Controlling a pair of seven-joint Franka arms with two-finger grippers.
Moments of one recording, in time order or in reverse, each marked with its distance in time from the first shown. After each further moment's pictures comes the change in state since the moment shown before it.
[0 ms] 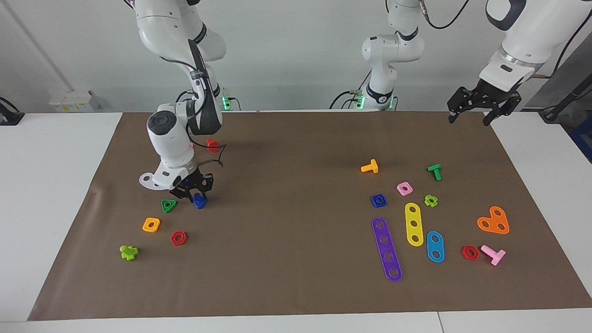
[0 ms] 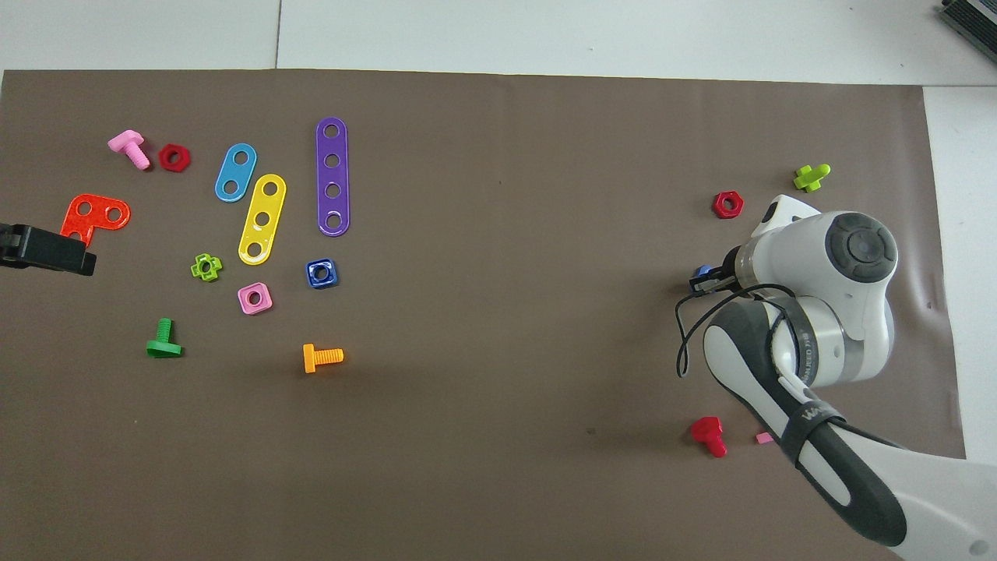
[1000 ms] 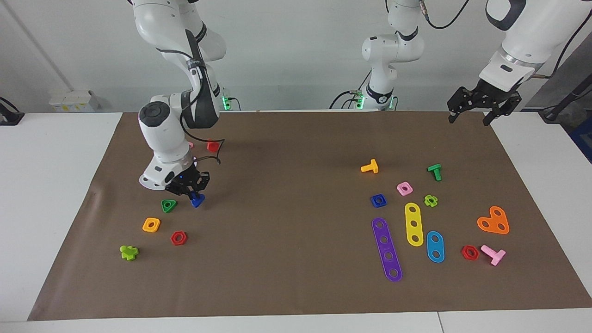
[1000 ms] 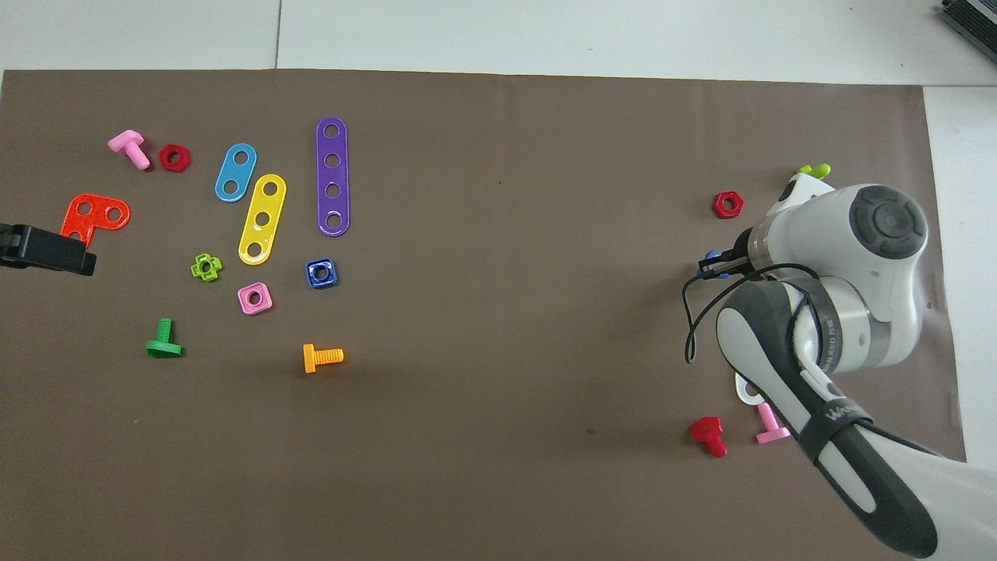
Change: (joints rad) left arm 0.000 0.000 0.000 0.000 0.000 0.000 0.000; right arm 0.006 -0.040 0.003 0.173 0.001 -0.204 0.091
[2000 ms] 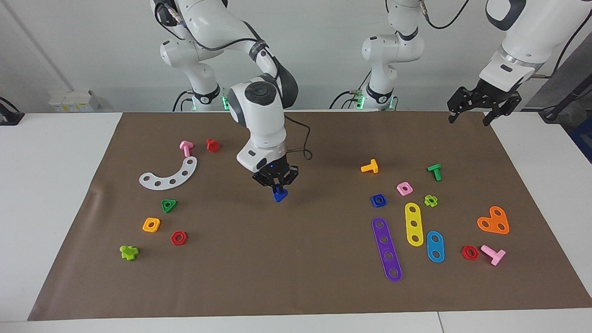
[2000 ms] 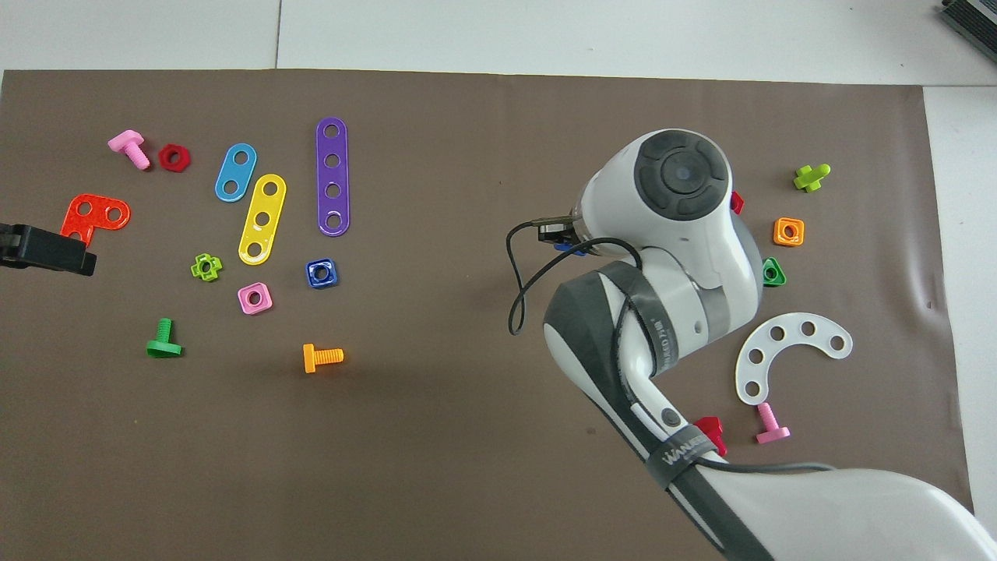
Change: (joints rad) left arm 0.000 0.000 0.000 0.000 0.000 0.000 0.000; right arm 0.408 0.238 0.010 0.348 0.000 -0.050 0.666
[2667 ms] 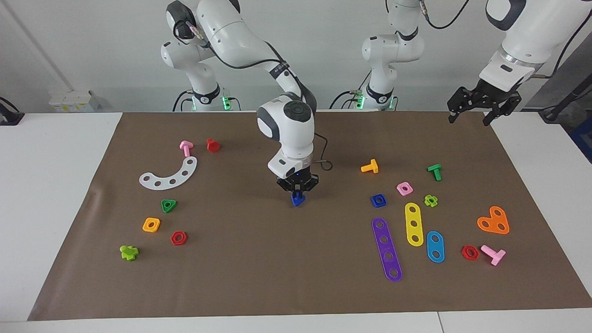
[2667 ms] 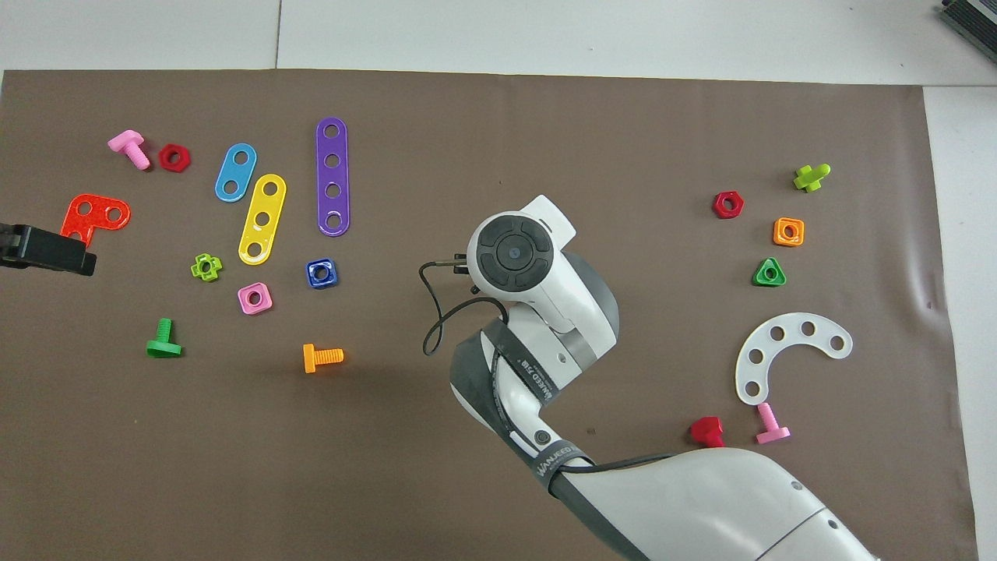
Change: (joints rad) left arm 0.000 0.000 0.000 0.000 0.000 0.000 0.000; right arm 0.081 0.101 -0.002 -0.024 -0.089 0.099 0.162
